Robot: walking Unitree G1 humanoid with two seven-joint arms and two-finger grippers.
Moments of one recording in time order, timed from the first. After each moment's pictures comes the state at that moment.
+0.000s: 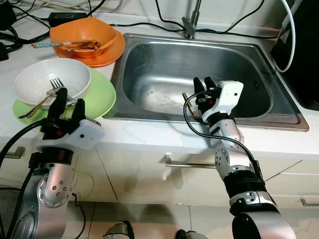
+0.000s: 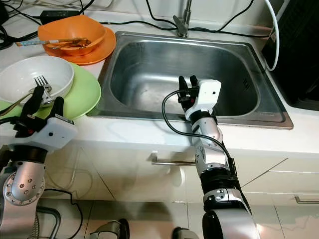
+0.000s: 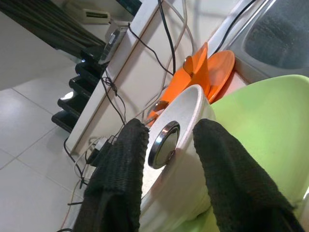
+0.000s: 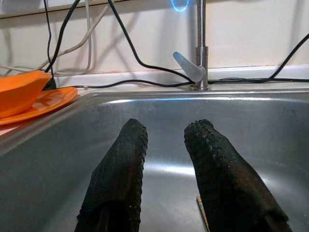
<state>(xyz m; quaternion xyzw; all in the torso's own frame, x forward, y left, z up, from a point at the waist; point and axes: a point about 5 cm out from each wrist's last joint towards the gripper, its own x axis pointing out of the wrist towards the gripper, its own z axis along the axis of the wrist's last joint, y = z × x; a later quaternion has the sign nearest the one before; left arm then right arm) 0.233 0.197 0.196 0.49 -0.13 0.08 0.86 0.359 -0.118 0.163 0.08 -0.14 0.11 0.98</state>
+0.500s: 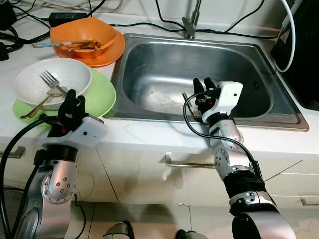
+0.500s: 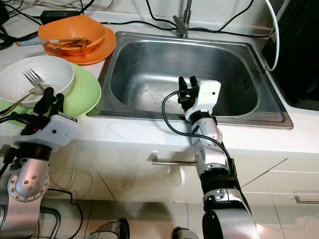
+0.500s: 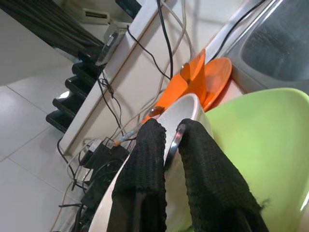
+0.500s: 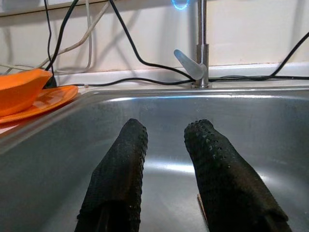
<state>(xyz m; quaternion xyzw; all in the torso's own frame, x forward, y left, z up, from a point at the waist) 0.239 0.193 0.198 0.47 -0.14 0.07 0.87 0.359 -0.117 0.161 0.08 -0.13 0.11 0.98</state>
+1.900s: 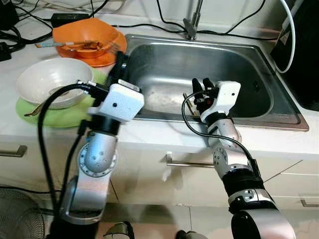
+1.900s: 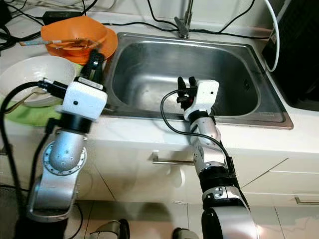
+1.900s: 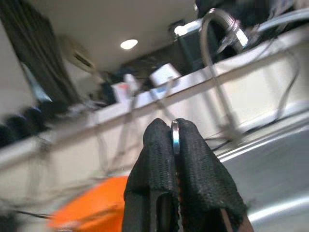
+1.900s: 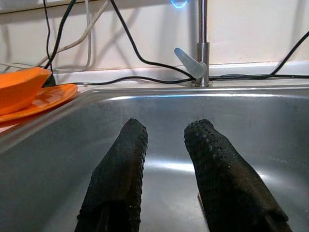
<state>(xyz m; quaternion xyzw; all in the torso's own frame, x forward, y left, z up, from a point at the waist) 0.263 0.097 0.249 0.17 -0.29 -0.08 0.94 0.362 -0.116 0.160 0.08 -0.13 0.11 0.98</state>
